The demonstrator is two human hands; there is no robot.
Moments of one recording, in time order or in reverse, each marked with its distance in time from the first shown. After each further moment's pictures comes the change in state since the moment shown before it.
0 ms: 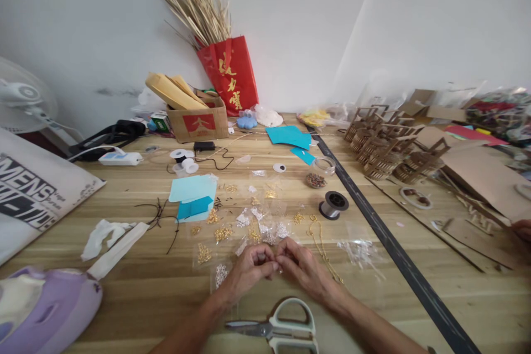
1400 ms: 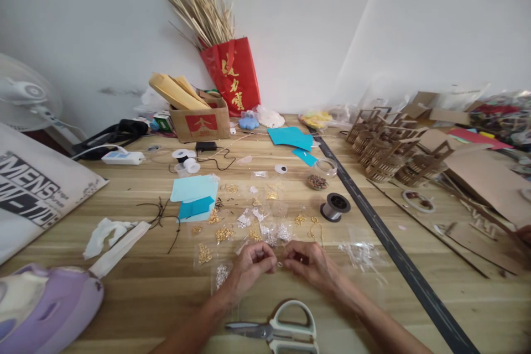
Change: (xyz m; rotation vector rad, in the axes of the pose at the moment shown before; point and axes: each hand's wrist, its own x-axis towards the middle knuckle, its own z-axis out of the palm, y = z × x) left_hand 0.000 0.001 0.000 0.053 0.101 0.002; right_hand 0.002 0.002 -0.019 -0.122 -0.028 0.083
